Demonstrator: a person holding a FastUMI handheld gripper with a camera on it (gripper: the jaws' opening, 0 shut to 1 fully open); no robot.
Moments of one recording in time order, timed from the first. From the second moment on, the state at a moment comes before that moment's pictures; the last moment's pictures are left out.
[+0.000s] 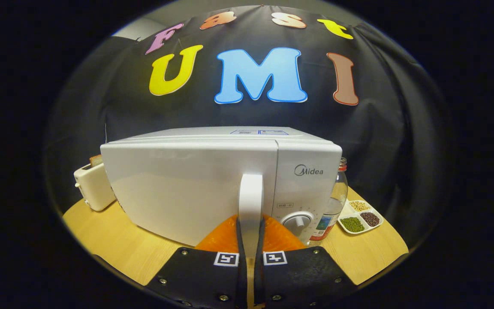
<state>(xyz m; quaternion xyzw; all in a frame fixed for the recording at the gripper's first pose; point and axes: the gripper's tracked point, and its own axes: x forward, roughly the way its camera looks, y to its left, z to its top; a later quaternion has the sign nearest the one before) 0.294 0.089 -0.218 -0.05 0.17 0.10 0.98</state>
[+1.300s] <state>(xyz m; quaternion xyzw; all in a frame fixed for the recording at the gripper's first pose) 0.068 0.187 -0.214 -0.05 0.21 0.17 0.96</state>
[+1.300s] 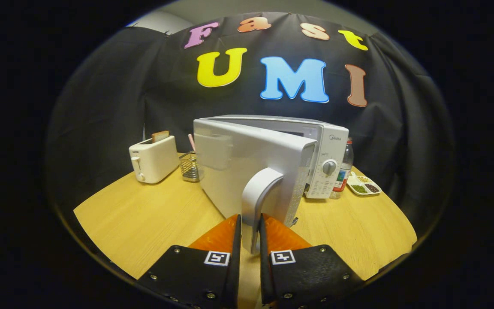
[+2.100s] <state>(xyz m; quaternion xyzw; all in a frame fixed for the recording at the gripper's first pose) -0.026 0.319 -0.218 -0.08 0.21 0.25 0.94</state>
